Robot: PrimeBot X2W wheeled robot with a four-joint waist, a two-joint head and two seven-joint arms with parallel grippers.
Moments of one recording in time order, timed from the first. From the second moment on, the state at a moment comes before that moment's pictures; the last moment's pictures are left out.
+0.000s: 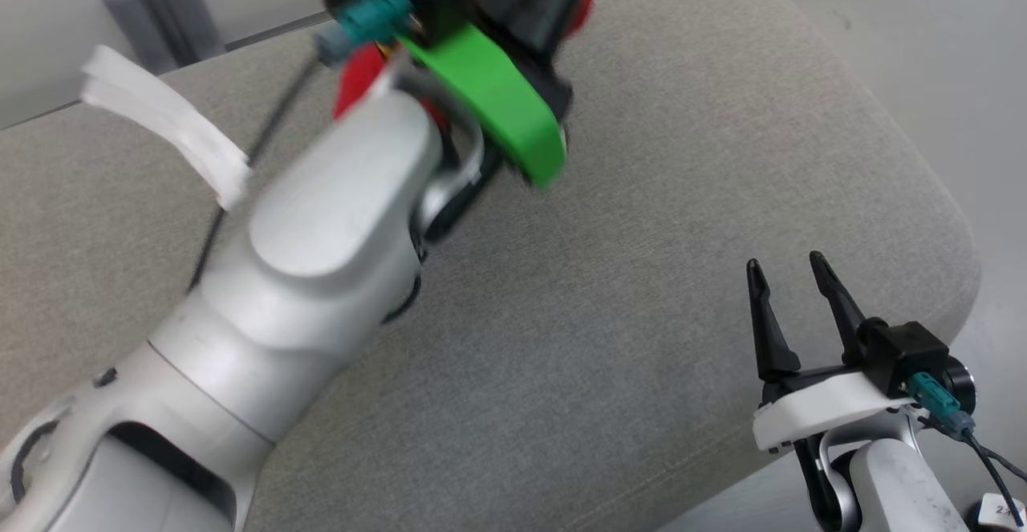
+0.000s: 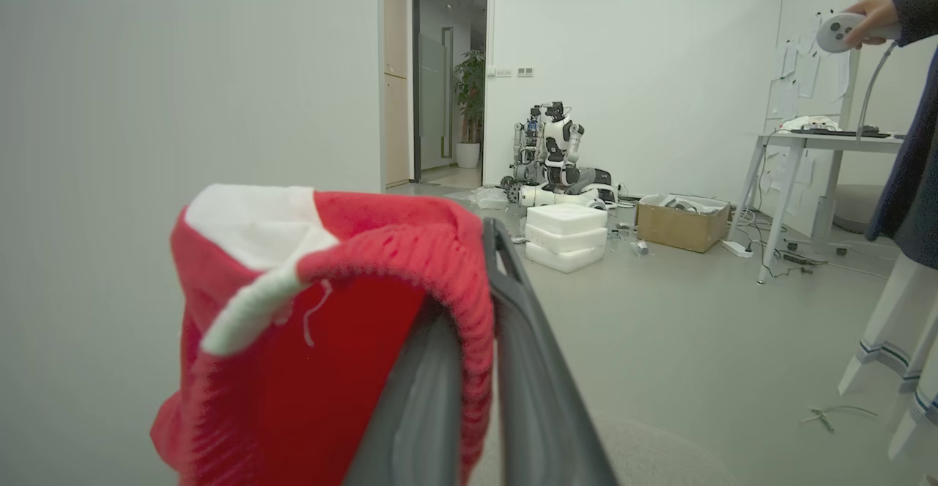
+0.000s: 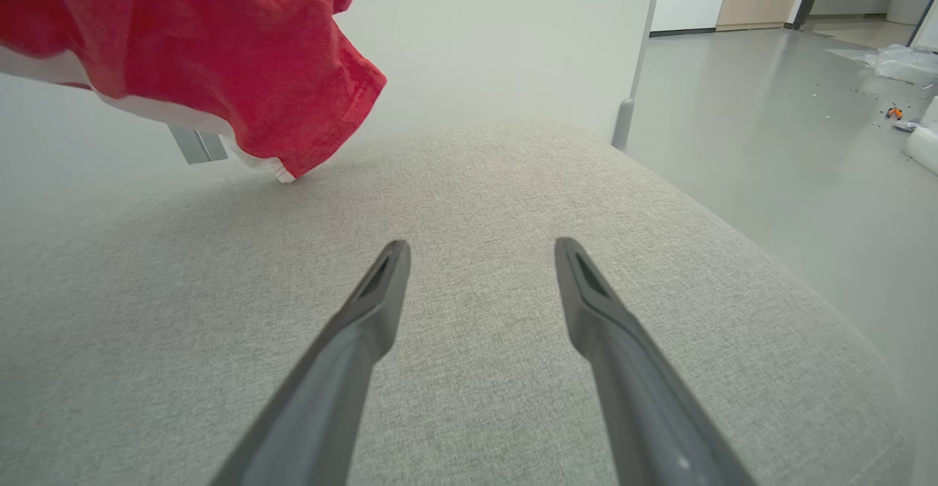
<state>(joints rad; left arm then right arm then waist) -1.15 0.12 -0.91 0.53 -0.81 -0.13 -0.26 -0.13 -0.05 0.04 0.20 0.13 0.13 -0.26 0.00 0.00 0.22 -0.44</state>
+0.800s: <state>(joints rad) -0.72 0.38 -1.28 0.42 -0.75 -0.13 -0.03 -0.15 -0.05 0.03 0.21 0.10 0.13 -0.26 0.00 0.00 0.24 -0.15</state>
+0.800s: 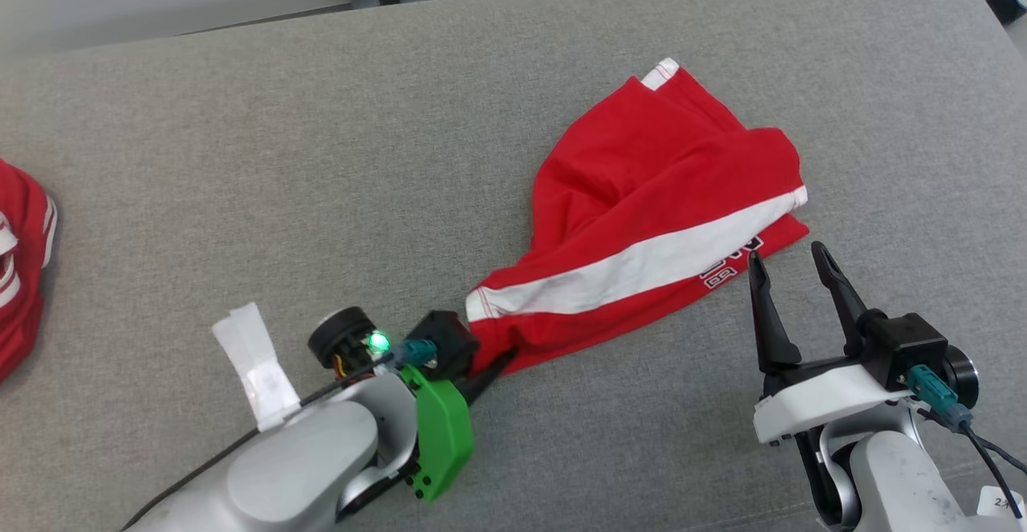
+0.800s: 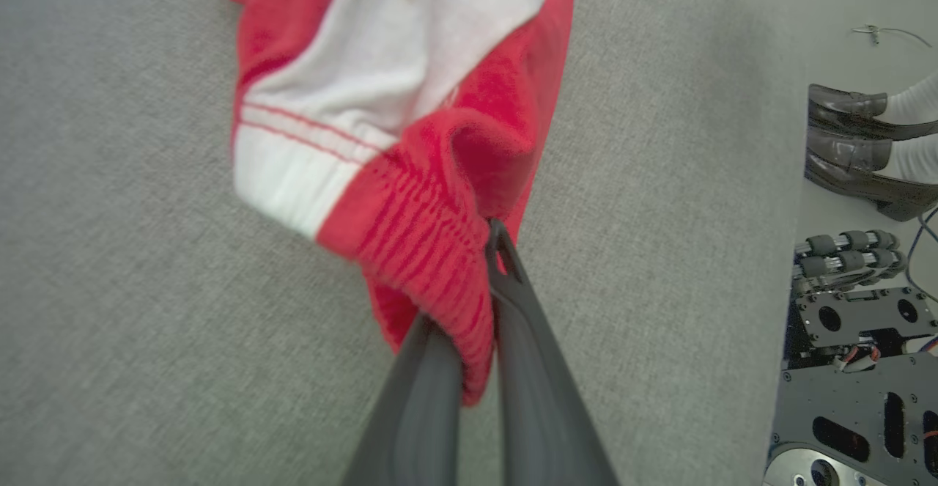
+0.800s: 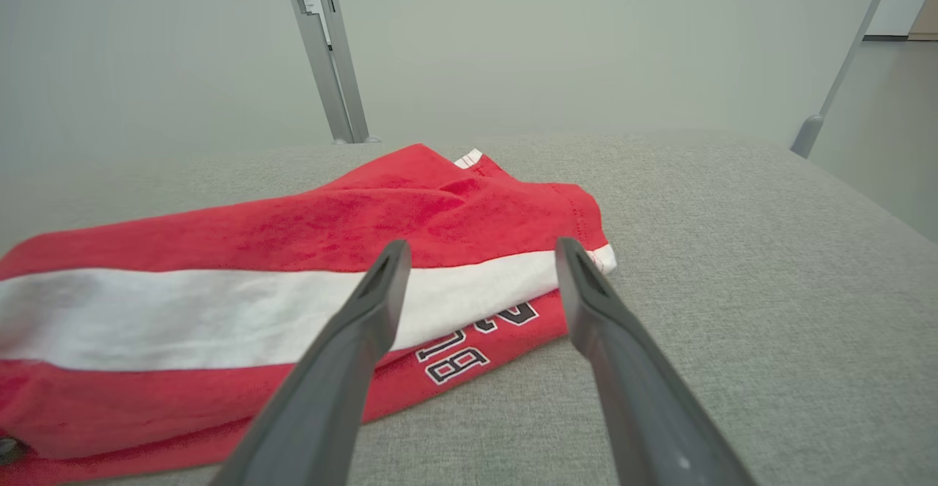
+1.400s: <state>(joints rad) -0.66 0.31 -1.08 0.71 -0.87 -0.10 -0.26 -0.13 -0.05 0.02 0.22 0.09 0.13 -0.26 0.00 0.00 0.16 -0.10</state>
